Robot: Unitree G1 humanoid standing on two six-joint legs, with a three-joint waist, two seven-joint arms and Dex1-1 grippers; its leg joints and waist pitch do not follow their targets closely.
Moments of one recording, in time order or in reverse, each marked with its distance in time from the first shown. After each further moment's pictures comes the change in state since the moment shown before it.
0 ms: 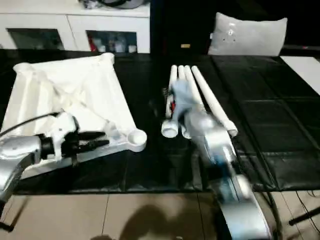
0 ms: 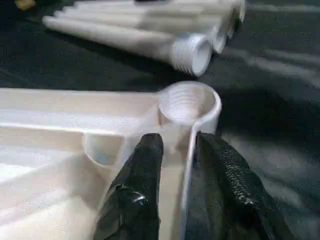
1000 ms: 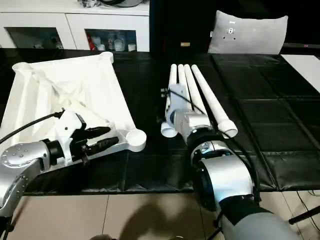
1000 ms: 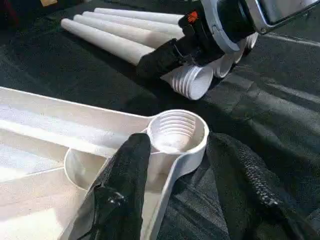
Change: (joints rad) left arm 0.085 -0.068 -0.007 -0.274 -0.035 0.267 0.195; right arm -0.297 0.080 -0.182 0.755 0.007 -0.139 -0.178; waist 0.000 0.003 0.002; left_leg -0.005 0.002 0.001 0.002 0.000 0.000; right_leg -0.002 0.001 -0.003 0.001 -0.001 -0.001
